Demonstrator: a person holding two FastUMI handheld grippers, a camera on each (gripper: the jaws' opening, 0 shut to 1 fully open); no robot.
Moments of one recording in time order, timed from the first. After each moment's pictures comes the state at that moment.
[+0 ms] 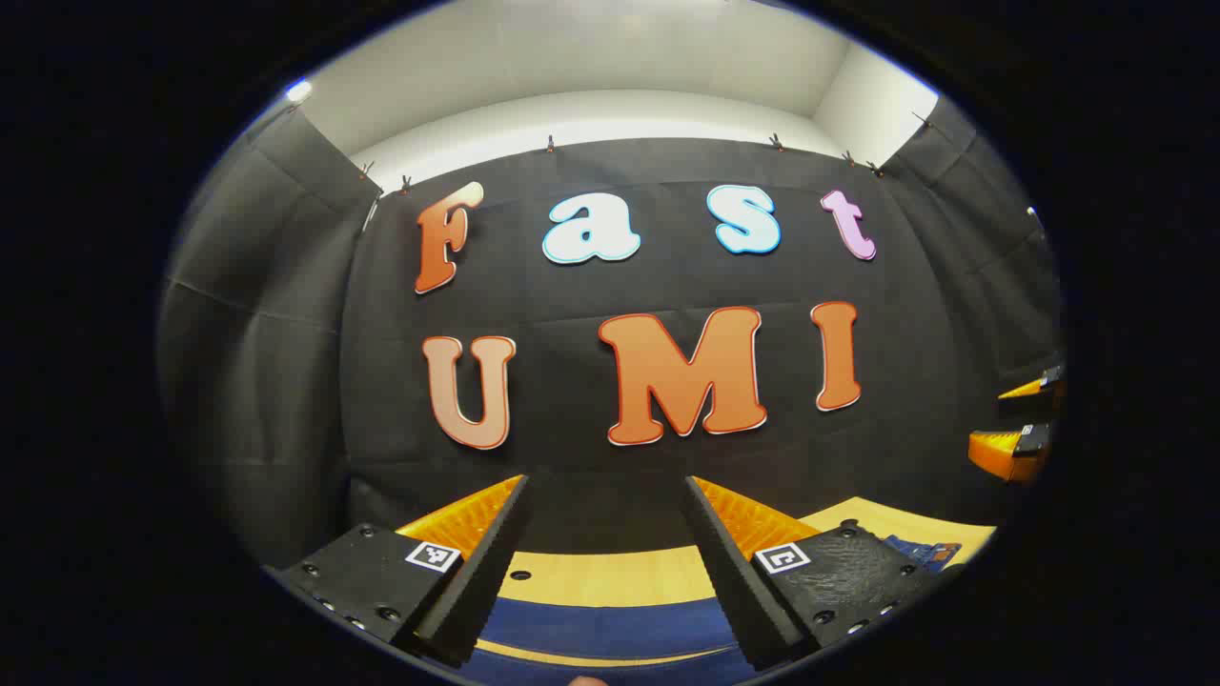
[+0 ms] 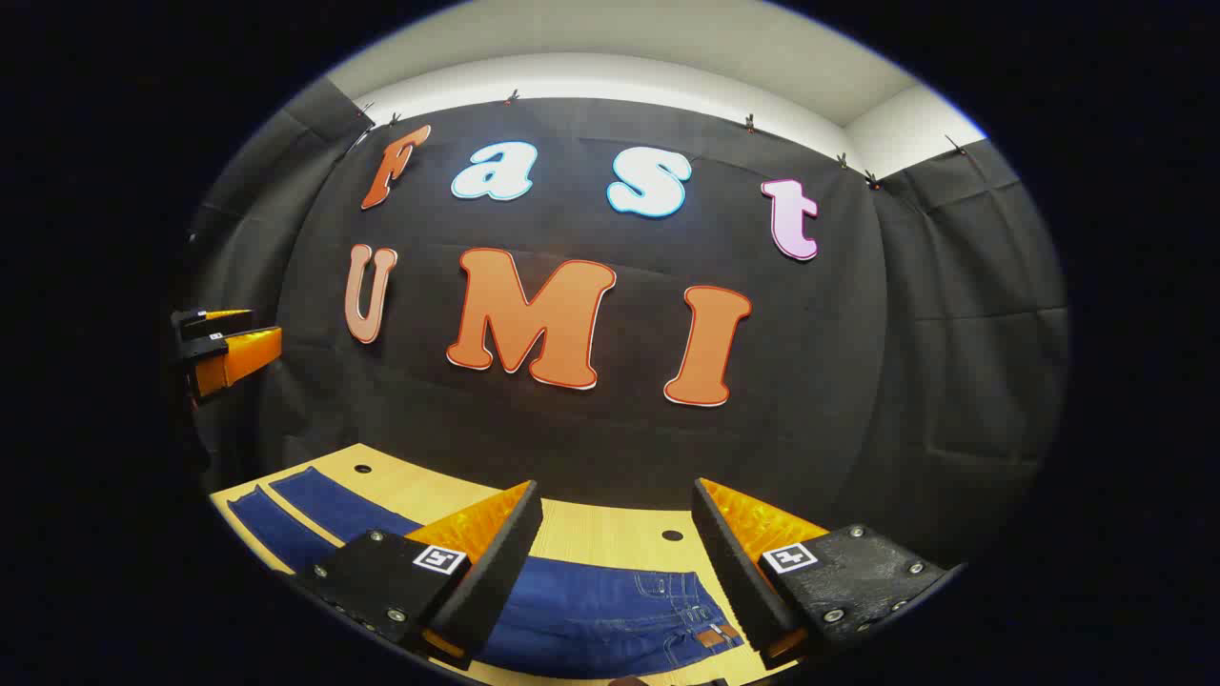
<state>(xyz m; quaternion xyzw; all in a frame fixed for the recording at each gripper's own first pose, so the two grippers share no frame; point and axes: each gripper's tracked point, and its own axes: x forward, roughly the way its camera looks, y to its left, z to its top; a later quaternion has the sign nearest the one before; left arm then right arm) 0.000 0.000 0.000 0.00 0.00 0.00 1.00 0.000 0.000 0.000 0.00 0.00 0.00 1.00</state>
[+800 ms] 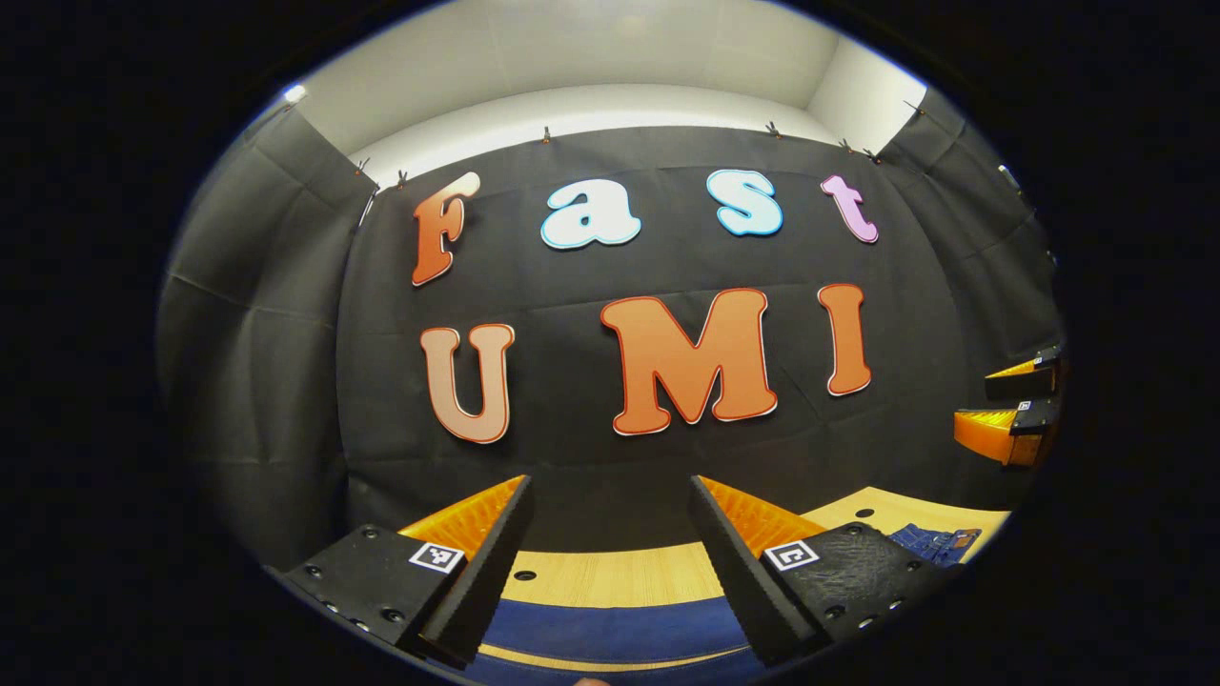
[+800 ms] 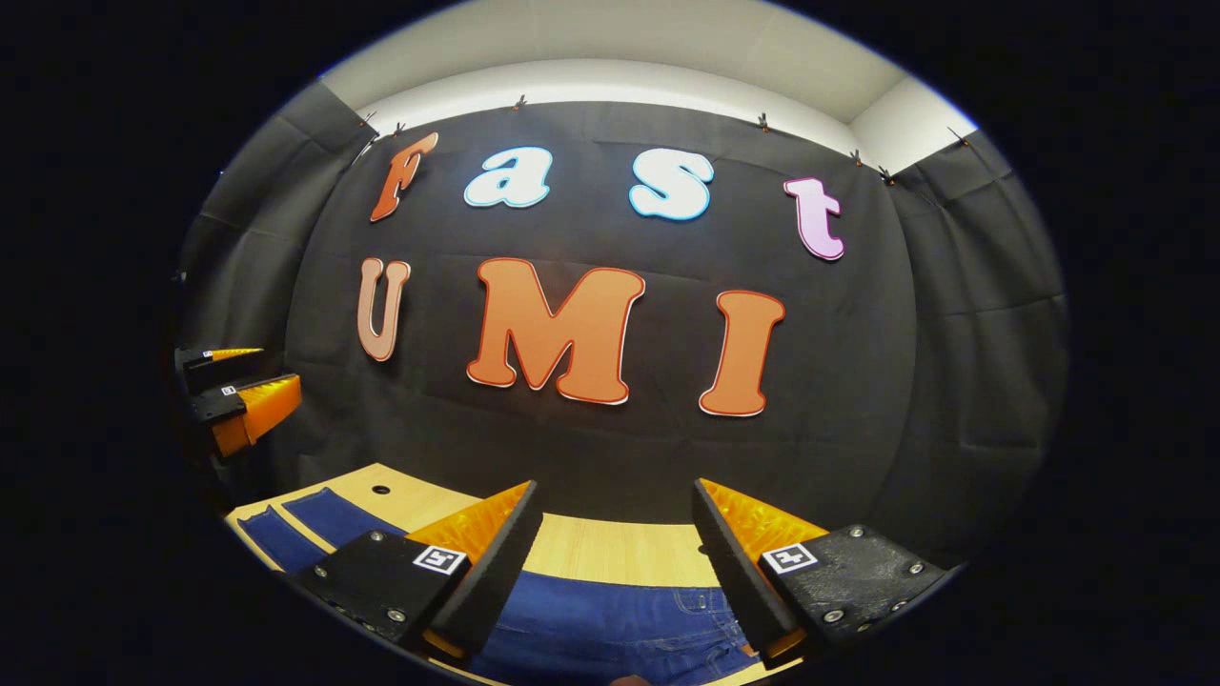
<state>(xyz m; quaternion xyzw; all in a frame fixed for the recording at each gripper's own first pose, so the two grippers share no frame) 0.029 0.006 -0.026 0.00 0.00 -0.01 1.00 0.028 0.047 0.007 0.03 -0.01 0.01 1.00</state>
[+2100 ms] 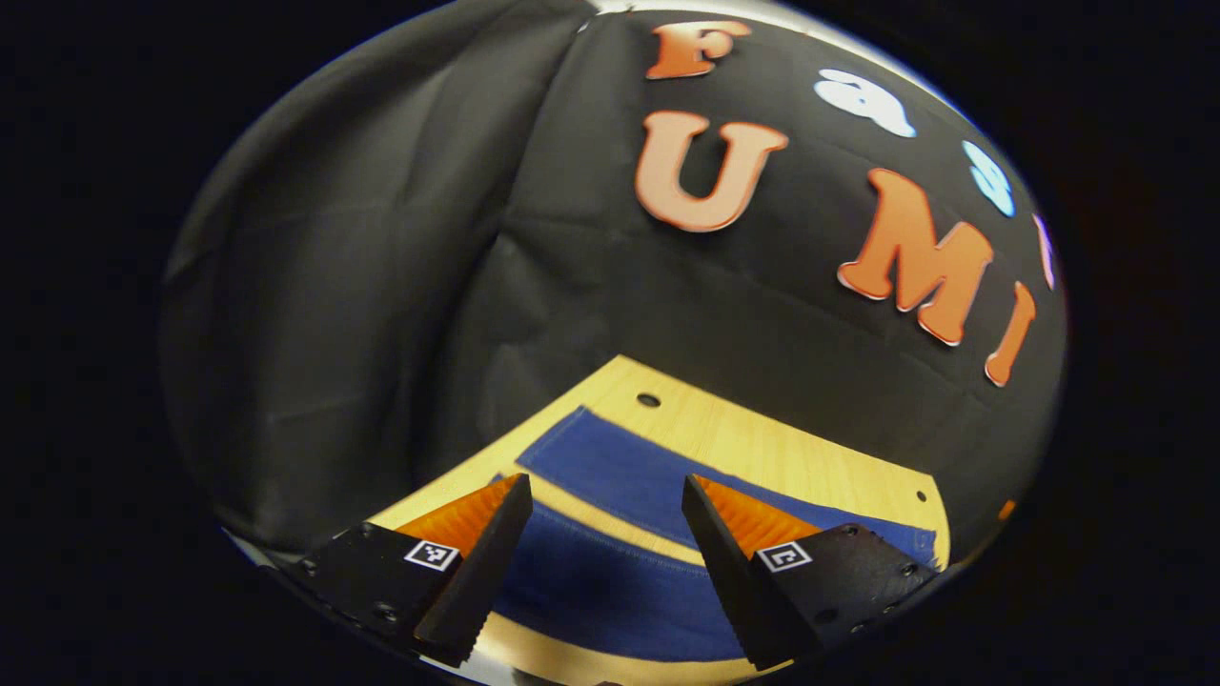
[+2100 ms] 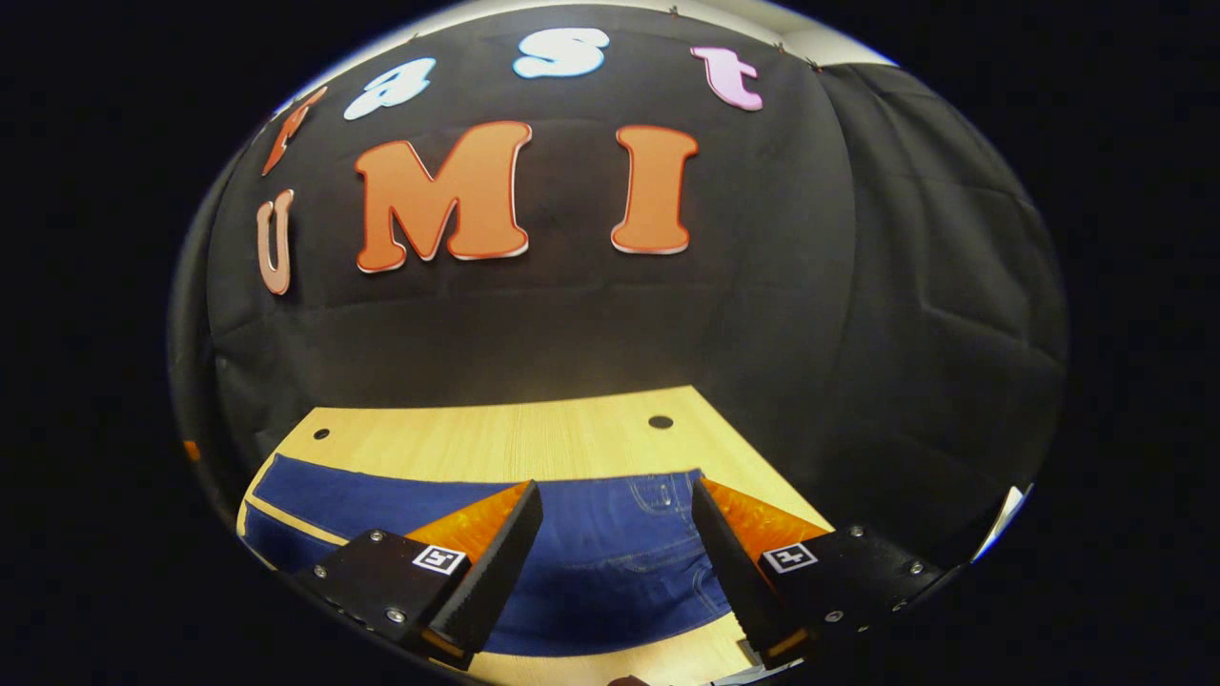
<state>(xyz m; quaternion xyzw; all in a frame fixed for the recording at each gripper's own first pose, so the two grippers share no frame) -0.048 0.223 -0.276 -0.24 0.32 0.18 0.90 0.040 -0.019 -0.162 0.11 0.23 -0.07 0.96</state>
